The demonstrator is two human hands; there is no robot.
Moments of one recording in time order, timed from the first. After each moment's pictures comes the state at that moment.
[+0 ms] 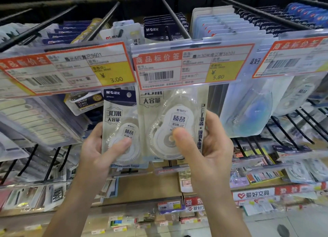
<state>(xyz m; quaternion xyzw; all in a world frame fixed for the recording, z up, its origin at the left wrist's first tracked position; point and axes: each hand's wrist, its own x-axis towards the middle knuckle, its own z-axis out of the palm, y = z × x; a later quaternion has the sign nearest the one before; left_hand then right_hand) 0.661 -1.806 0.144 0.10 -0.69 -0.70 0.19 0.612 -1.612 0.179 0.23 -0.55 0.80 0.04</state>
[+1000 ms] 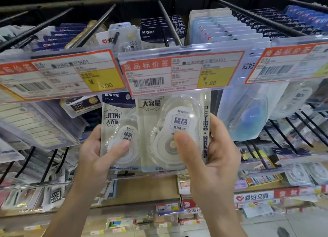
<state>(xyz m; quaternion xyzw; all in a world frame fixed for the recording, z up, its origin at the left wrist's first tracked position) 0.657 -1.802 0.139 0.09 -0.71 -0.67 0.20 0.618 -1.605 0.189 0.22 -0.53 0.81 0.07</state>
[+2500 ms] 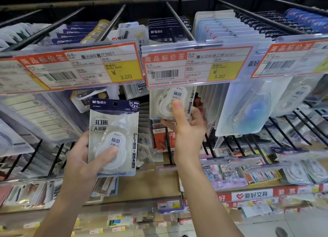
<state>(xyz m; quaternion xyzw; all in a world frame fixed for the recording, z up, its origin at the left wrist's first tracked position) 0.690 -1.823 0.133 0.14 -0.69 -0.68 0.21 0.565 -1.662 0.151 -0.05 -0.51 0.86 -0.01</state>
